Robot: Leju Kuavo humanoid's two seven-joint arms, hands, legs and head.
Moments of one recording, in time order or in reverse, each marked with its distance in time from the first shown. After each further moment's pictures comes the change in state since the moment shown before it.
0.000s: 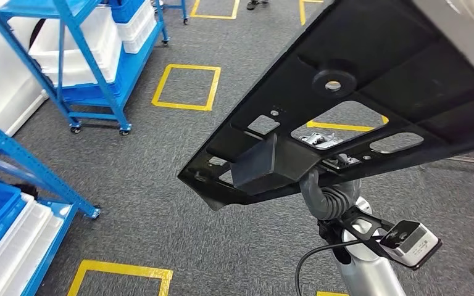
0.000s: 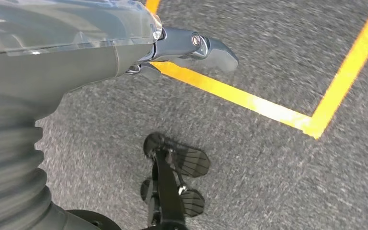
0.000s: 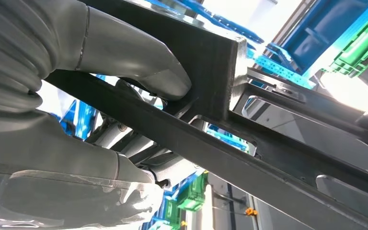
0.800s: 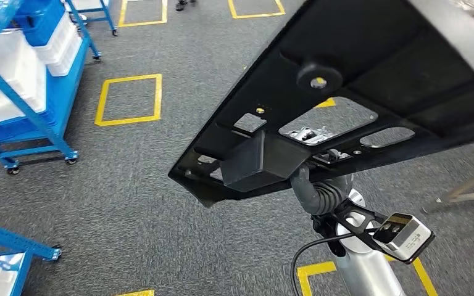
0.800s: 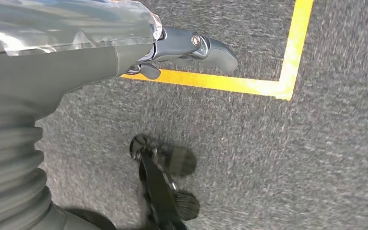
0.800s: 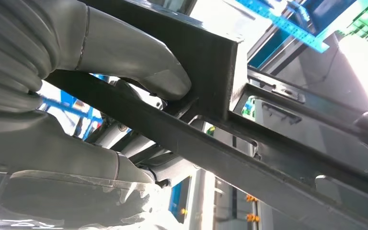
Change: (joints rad) left arm -0.006 0.000 0.000 0.000 0.003 -0.002 -0.010; right arm -0.058 0.003 0.039 0.030 -0.007 0.008 0.001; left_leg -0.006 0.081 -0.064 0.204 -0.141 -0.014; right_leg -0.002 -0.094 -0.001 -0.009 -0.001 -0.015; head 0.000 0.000
